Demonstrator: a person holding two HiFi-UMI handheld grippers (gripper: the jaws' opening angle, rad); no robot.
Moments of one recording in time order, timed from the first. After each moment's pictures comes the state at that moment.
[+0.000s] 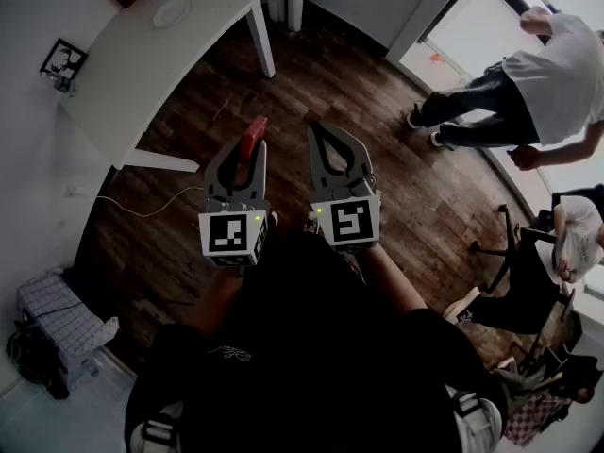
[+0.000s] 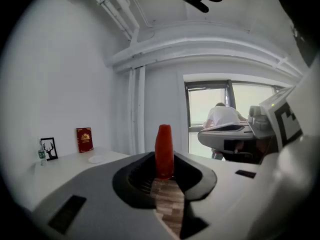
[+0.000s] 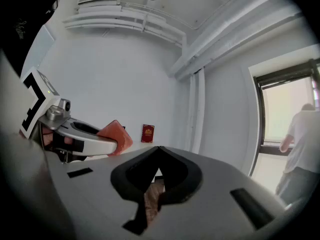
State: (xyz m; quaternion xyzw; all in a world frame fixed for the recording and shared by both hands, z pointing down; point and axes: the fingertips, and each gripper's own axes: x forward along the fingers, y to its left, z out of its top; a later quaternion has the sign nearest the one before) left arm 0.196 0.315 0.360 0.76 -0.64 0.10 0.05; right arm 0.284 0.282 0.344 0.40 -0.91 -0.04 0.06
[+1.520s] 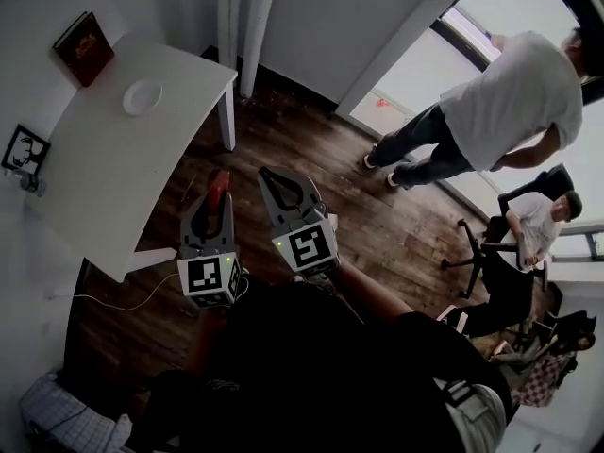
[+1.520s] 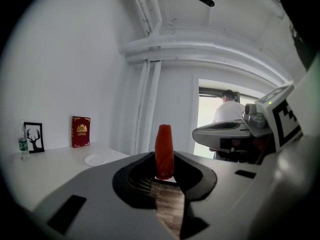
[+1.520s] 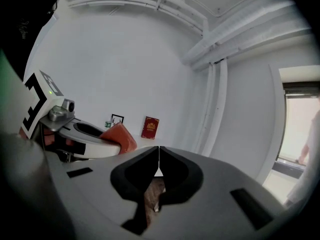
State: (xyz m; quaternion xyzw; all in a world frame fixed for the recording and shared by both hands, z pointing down) left arm 0.026 0.190 0.377 0.78 -0.61 0.05 0.10; right arm 0.099 0.162 0.342 0.39 -0.91 -0.08 0.15
